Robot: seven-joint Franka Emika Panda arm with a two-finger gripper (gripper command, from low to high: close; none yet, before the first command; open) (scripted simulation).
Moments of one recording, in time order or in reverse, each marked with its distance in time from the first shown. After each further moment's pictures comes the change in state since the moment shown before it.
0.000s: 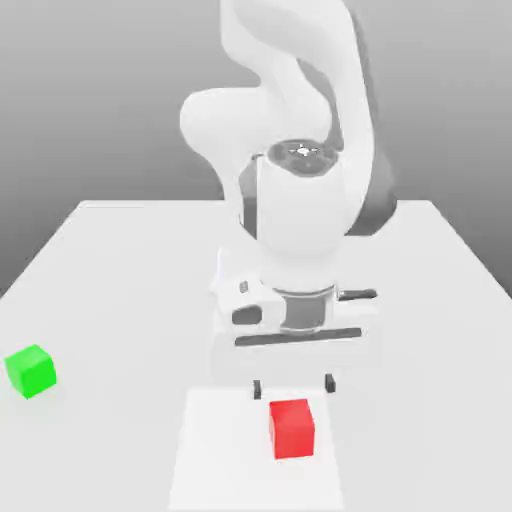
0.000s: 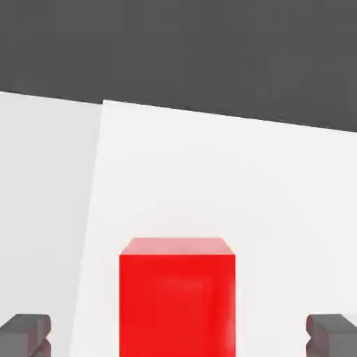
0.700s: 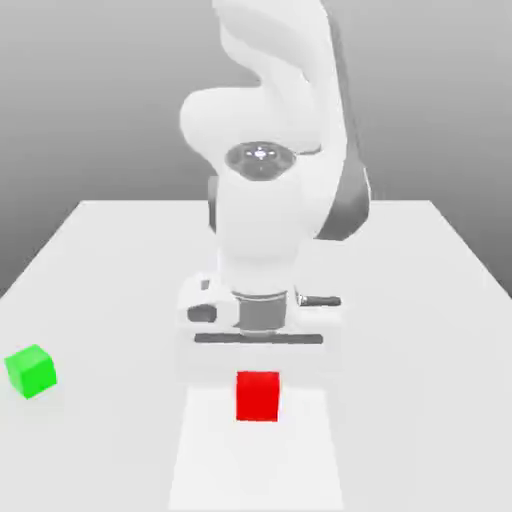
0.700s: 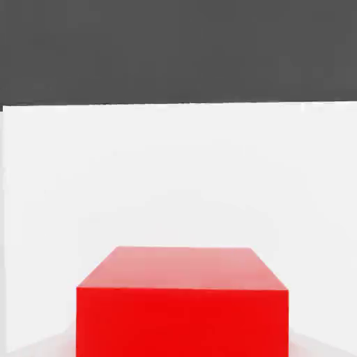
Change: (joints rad) arm -0.165 -0.119 -0.085 0.004 0.015 -0.126 0.112
